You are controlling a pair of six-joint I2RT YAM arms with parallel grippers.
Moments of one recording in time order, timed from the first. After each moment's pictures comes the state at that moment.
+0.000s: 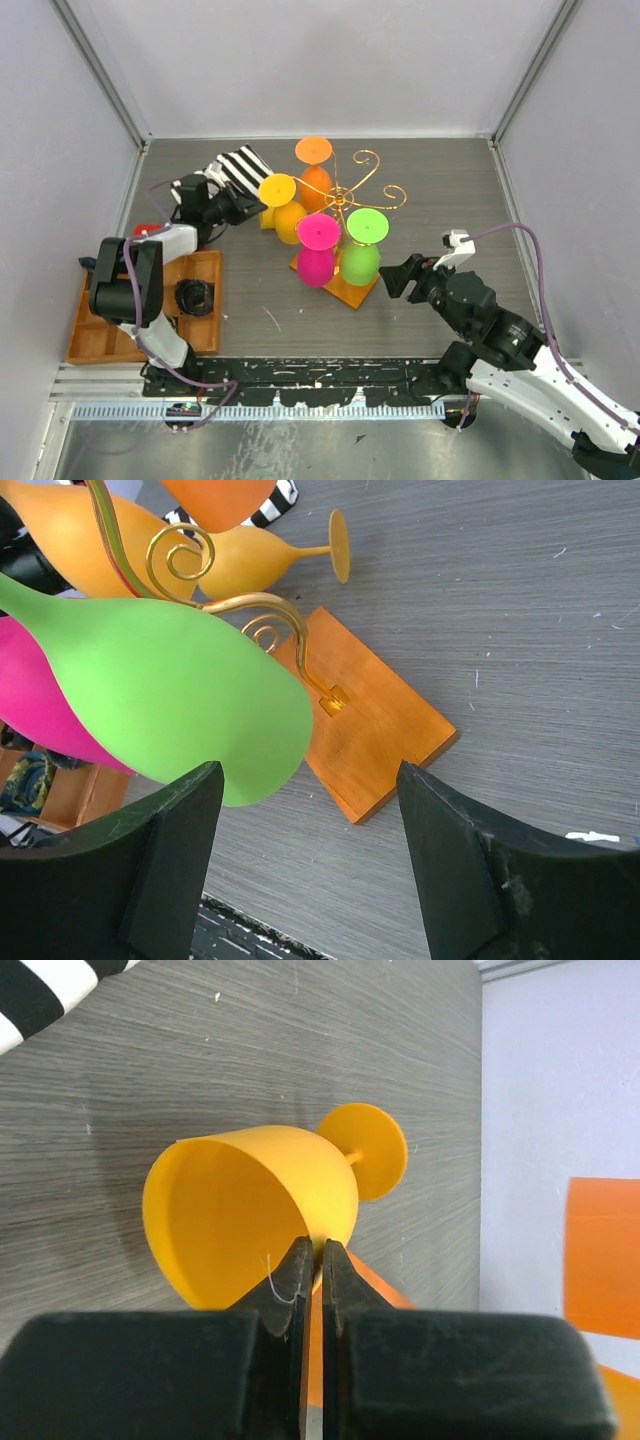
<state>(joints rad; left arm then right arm) -0.12 1.72 0.86 0.40 0.58 -0.82 0.86 0.41 0.64 -0.53 0.38 0.63</state>
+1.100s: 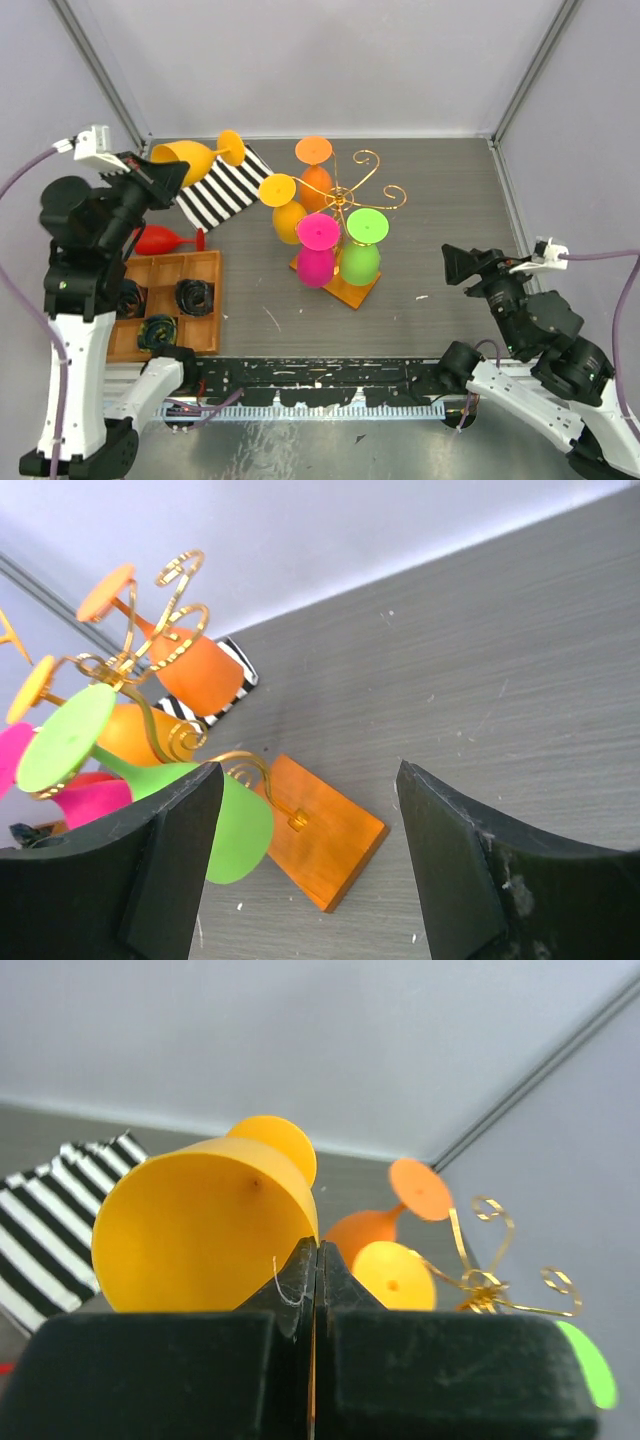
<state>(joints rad) -0.10 0.87 1.31 -0.46 0.20 -0.49 0.86 0.28 0.91 -0.73 0.71 0.58</state>
